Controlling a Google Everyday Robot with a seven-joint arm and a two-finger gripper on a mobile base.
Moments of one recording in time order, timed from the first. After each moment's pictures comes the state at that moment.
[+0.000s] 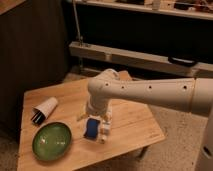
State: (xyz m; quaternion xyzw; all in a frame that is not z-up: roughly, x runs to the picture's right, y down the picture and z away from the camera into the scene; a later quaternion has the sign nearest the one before) arm -0.068 0.142 0.702 -0.15 -0.34 -0.65 0.66
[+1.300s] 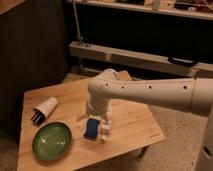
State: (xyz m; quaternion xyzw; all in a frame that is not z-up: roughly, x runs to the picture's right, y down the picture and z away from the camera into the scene) arm -0.068 0.143 0.702 -0.15 -0.34 -0.65 0.66
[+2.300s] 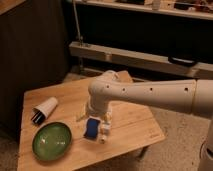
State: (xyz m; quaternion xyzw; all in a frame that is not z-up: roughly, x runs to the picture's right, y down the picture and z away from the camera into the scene) arm -0.085 0.150 0.710 -0.10 -0.35 -0.66 0.66
